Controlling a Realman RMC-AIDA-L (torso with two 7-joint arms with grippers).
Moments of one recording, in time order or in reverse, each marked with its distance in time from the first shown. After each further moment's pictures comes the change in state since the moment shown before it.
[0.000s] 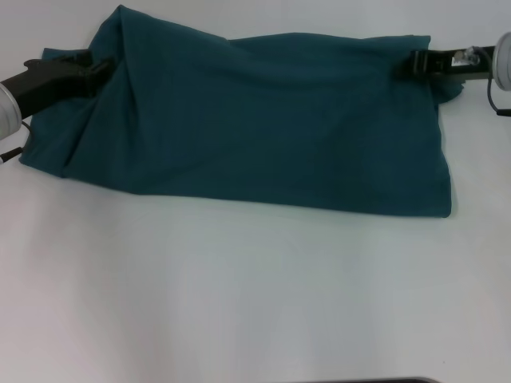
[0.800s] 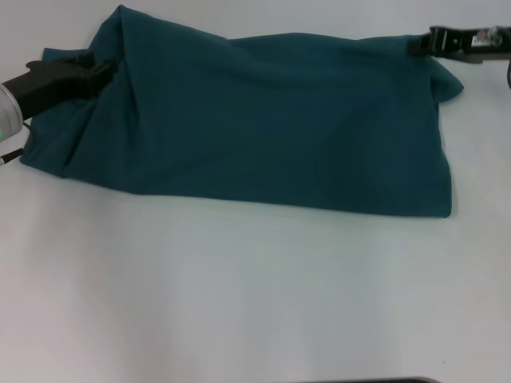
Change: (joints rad) left arm -0.002 0.003 0.000 0.008 0.000 0.008 -0.003; right arm -0.034 -0.006 0.016 -0.104 0.045 -0.061 0.007
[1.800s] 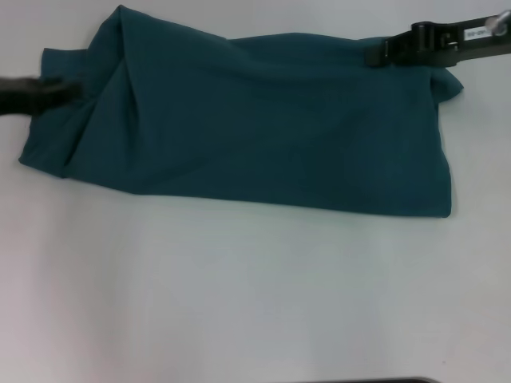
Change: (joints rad) left arm 0.017 0.197 -0.008 -0.060 0.188 0.377 -0.307; right arm 0.051 -0.048 0.075 -0.054 0.041 -0.471 0.031
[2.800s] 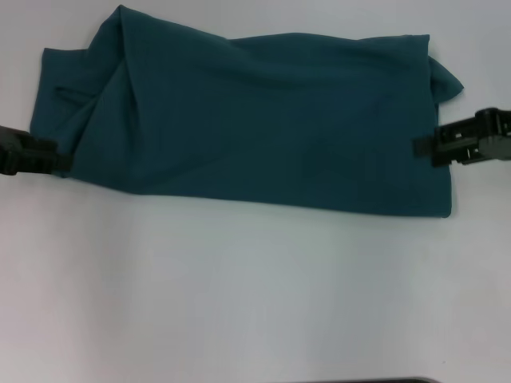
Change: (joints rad) left arm -0.082 0.094 0.019 -0.048 0.274 0.328 -0.054; right arm -0.151 -0.023 0.010 -0.106 -0.098 -0.242 0.155
